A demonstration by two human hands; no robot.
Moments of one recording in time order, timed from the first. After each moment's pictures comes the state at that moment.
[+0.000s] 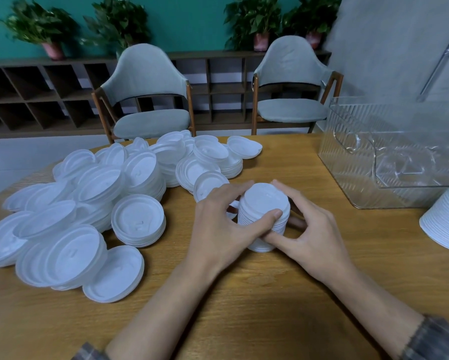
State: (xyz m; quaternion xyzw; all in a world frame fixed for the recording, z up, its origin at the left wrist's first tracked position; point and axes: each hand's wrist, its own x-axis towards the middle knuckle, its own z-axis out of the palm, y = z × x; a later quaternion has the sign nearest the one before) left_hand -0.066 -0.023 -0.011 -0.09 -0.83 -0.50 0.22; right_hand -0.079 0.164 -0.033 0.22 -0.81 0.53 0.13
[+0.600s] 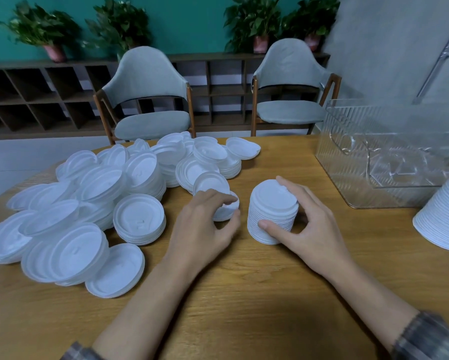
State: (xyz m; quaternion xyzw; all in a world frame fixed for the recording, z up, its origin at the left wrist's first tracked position) left_hand -0.070 -0.052 -0.026 -0.11 -0.90 -0.34 0.26; right_hand -0.085 0.173 -0.034 0.20 -0.84 0.47 0.16
